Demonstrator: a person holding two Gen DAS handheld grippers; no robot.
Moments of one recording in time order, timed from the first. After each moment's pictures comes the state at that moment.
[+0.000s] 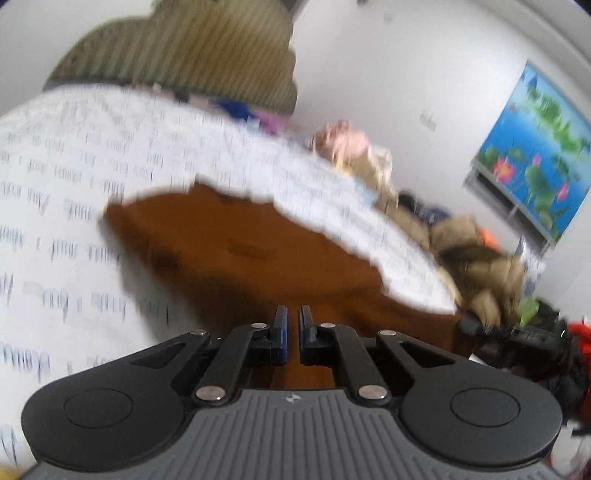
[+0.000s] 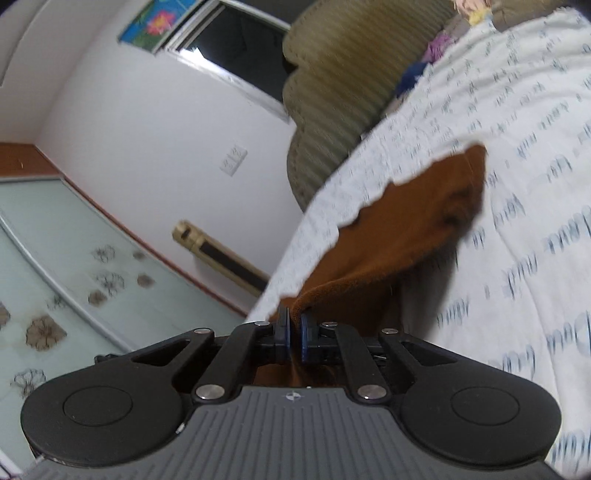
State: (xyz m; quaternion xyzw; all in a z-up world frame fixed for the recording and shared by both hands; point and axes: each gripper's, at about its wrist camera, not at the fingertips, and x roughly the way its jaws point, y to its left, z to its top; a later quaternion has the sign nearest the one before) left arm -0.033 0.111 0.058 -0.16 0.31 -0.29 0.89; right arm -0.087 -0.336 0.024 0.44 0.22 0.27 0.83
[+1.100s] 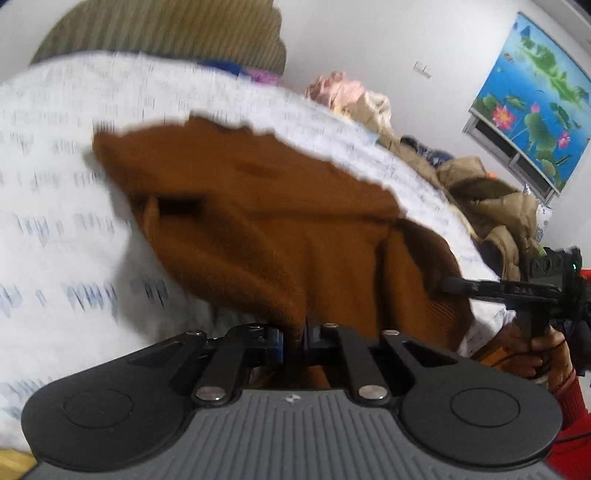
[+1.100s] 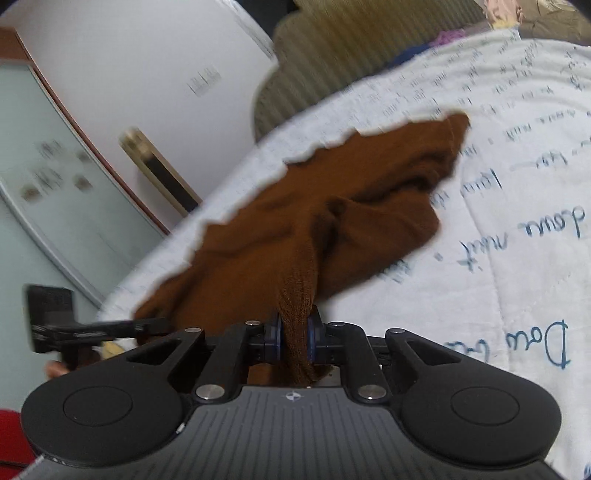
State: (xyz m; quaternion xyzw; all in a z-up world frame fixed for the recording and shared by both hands) left arm -0.051 0.089 -0.008 -0.10 0.36 -0.31 0.87; right arm -0.087 -0.305 -0.004 0.30 0.30 0.25 0.87
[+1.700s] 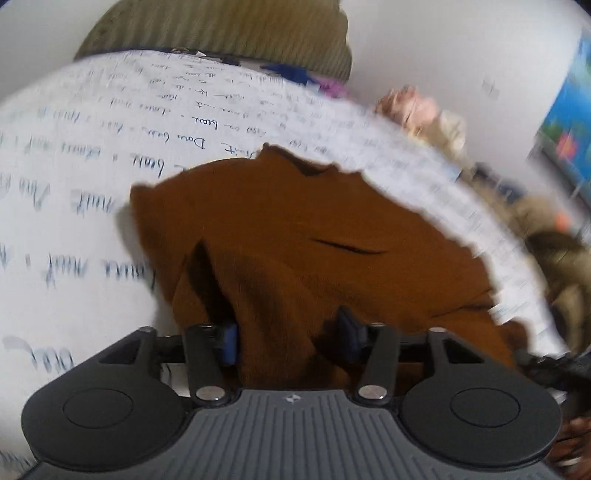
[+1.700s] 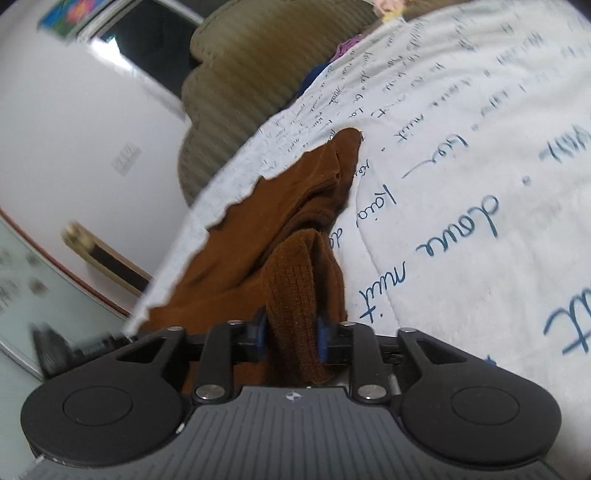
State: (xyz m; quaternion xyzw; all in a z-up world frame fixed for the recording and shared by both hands) left arm 0.068 0.090 -0.019 -0.14 0.38 -0.22 0.89; right arm -0.059 -0.349 -0.045 0.42 0.29 0.12 0.85
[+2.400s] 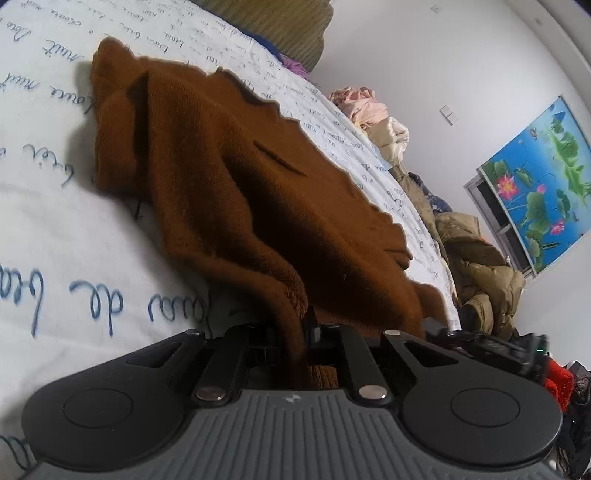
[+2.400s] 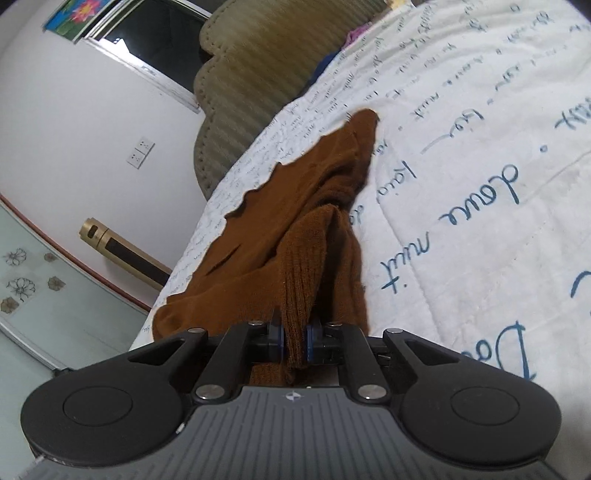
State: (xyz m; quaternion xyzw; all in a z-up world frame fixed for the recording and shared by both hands) left arm 0.015 0.067 -0.063 -0.25 0.40 -0.31 0.83; right arm -0.065 -0.335 -0.039 0.42 0.30 0.15 0.84
